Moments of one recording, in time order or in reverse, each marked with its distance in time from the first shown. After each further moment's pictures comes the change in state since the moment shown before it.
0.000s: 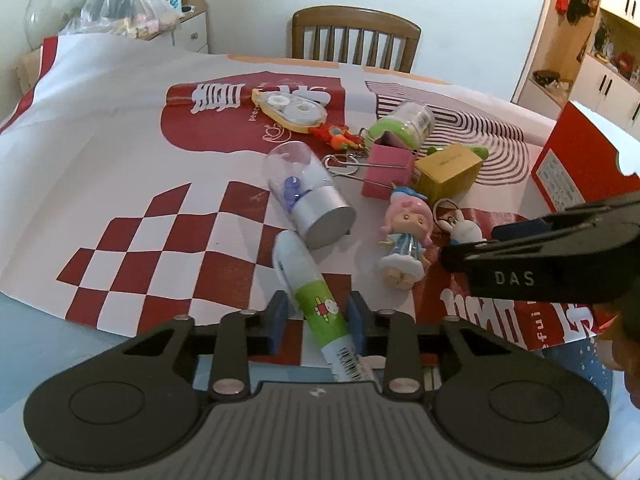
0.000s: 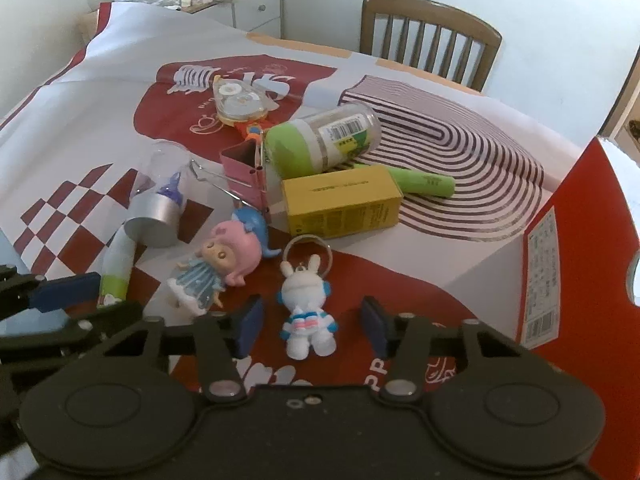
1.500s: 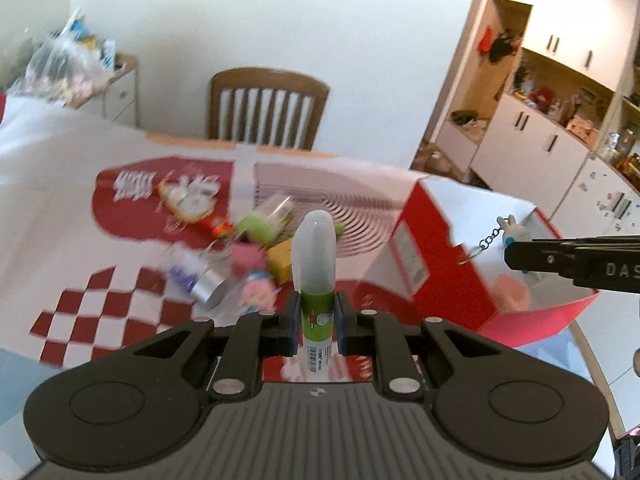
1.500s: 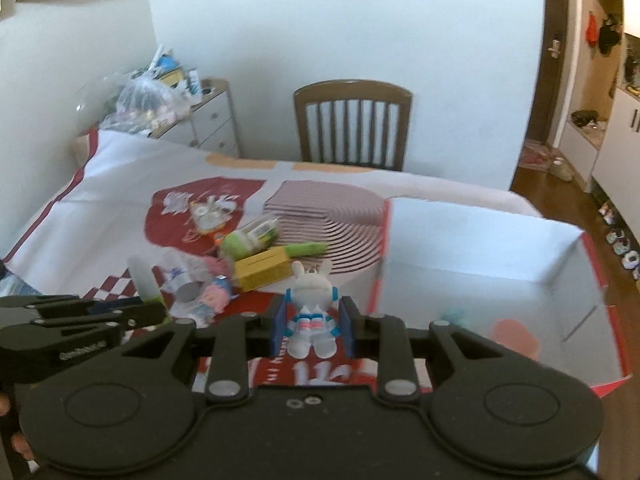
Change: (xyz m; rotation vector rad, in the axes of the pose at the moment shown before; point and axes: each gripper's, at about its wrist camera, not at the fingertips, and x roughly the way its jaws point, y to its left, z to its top) left arm -0.103 -0.057 0.031 0.043 -0.148 -0.246; right arm -0.189 -0.079 -0.037 0.201 -0.246 -0.047
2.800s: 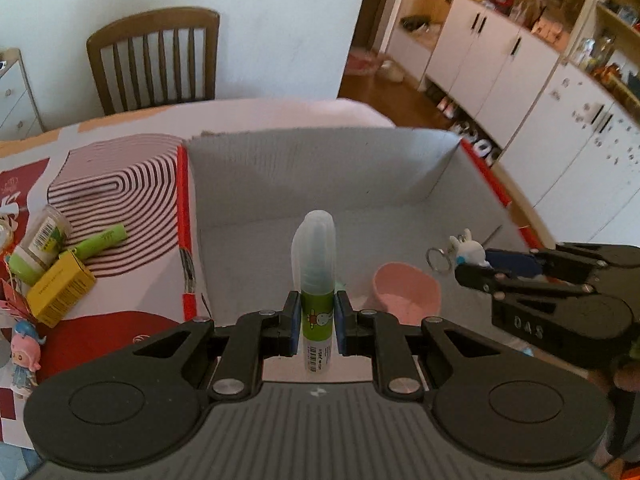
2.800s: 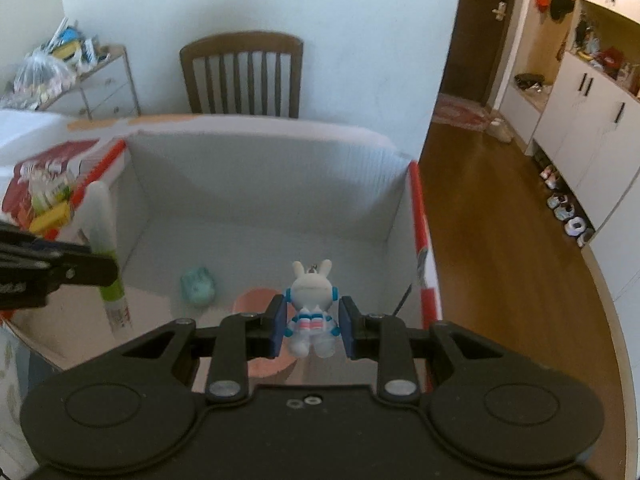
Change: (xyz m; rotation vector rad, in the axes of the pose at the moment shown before) left arm 0.159 -0.203 0.041 0.143 0.285 -0.061; right arm 0.062 -0.202 -0.034 -0.002 0.151 -0.145
